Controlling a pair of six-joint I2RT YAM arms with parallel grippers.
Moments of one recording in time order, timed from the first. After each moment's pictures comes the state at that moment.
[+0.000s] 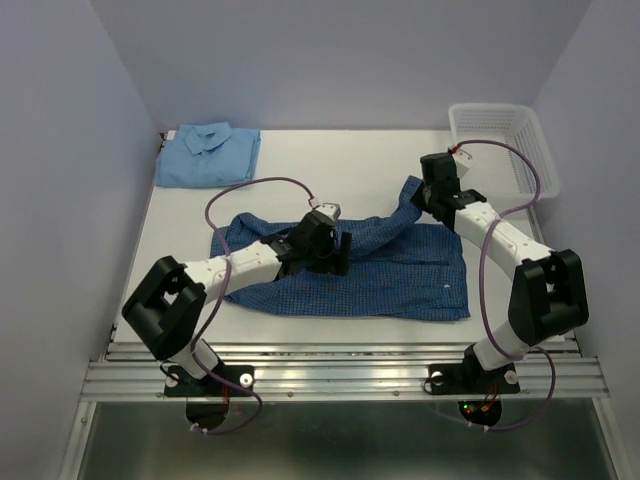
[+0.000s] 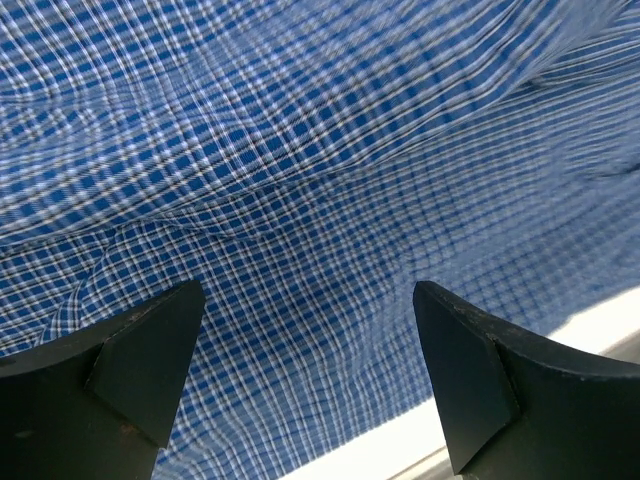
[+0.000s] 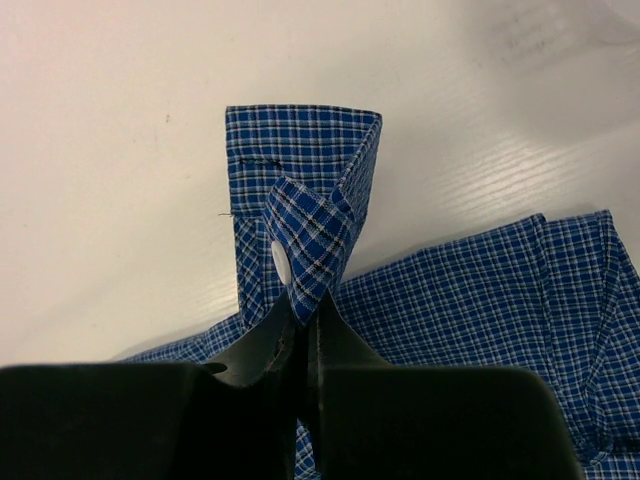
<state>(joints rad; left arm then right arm) -0.80 1.52 0.93 -0.23 -0.05 -0.53 0.30 1.56 1.14 -0.29 0.38 0.71</state>
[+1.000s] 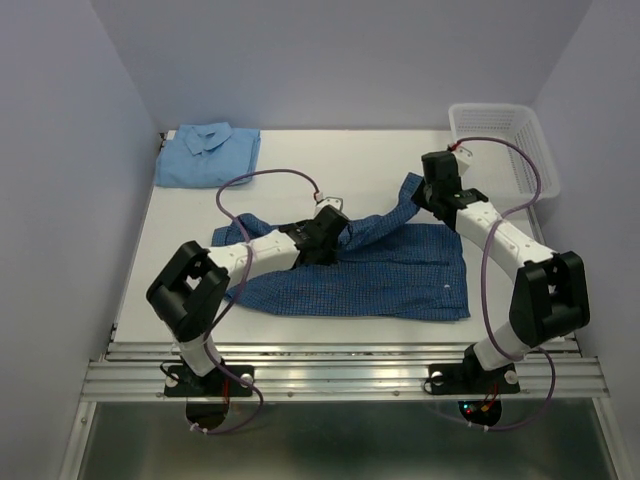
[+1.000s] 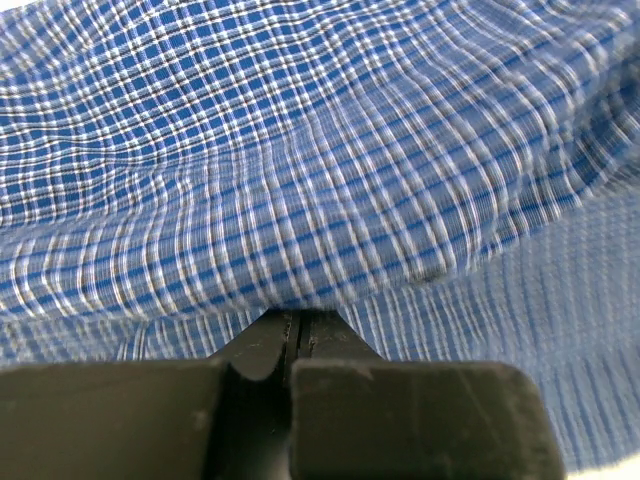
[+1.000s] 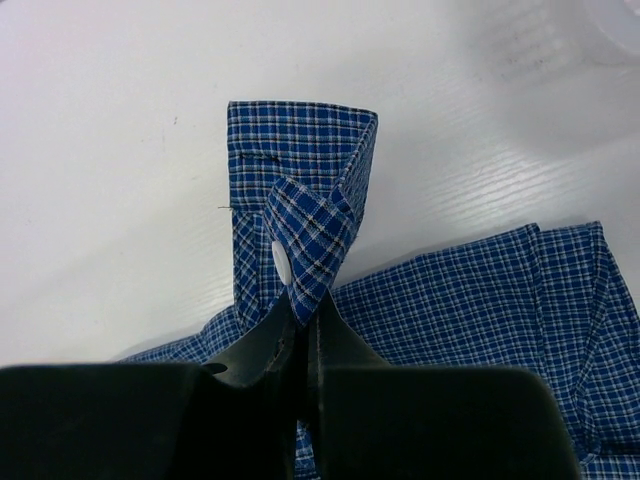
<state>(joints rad) -0.83 1.72 1.10 -0.34 -0.27 -0.54 0.30 1.56 1.16 -0.29 0.38 0.67</state>
